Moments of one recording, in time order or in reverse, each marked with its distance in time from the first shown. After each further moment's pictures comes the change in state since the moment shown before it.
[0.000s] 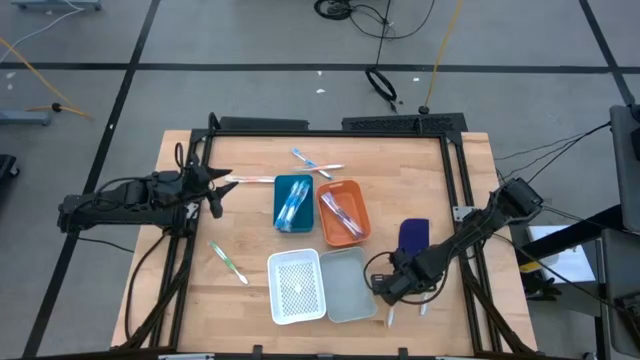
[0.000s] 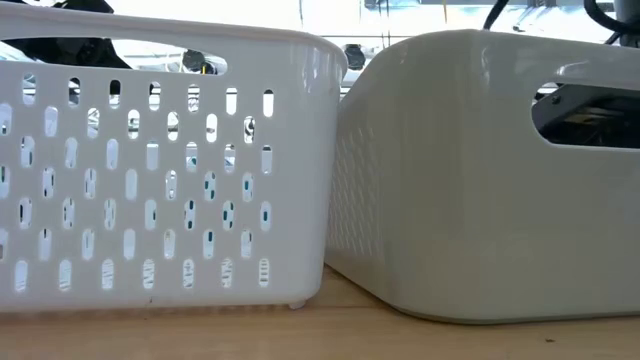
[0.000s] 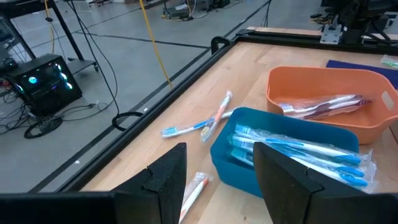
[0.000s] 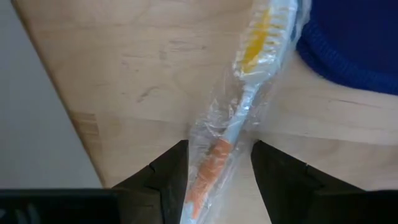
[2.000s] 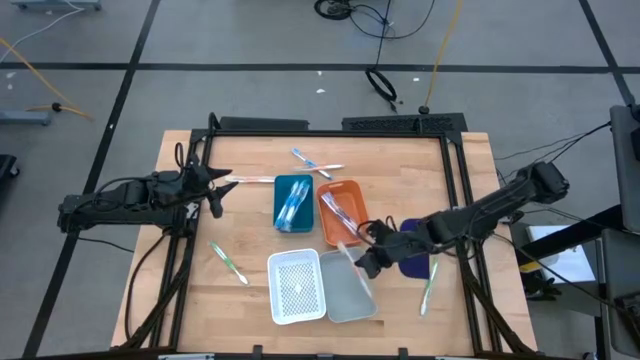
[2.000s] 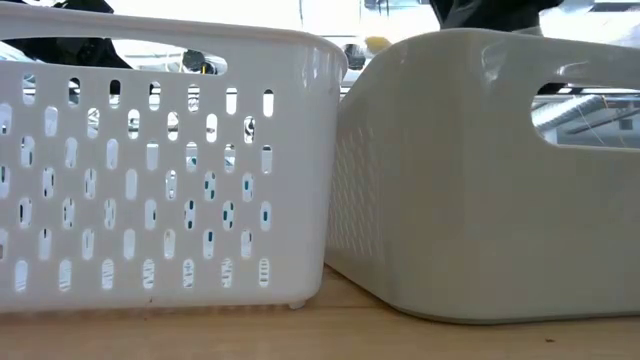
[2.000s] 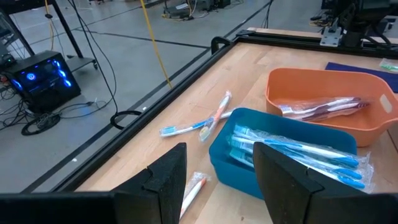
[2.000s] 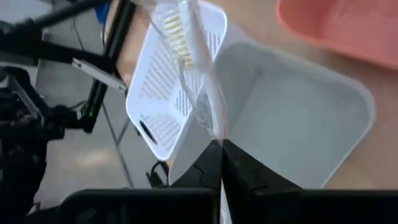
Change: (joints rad) left arm 0.000 0.000 0.000 0.000 0.000 -0.020; right arm -0.204 -0.324 0.000 0.365 0.222 -0.801
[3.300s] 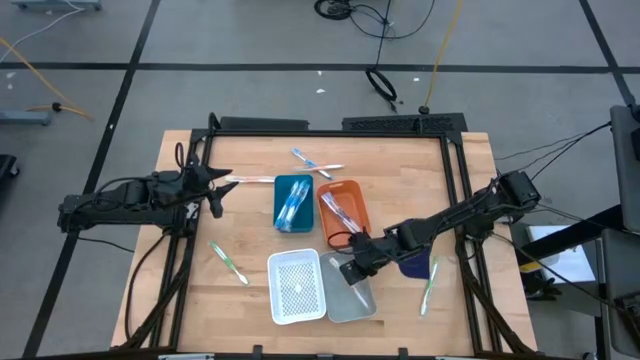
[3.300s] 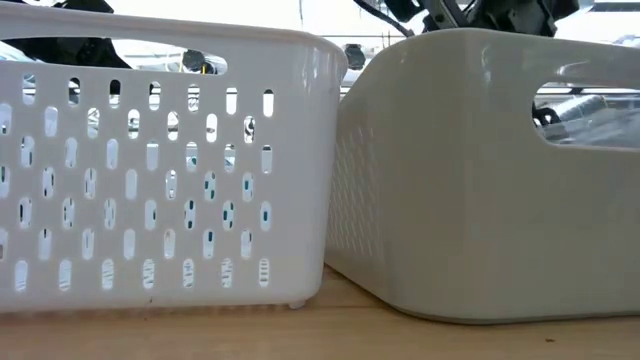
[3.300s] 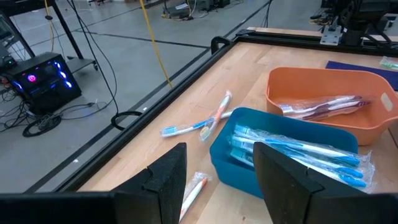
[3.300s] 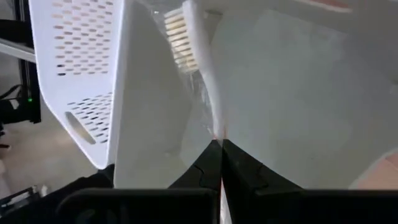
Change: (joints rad) left arm 0.000 0.000 0.000 0.000 0.000 0.010; right arm -0.065 0.286 0.077 0.014 -0.255 0.092
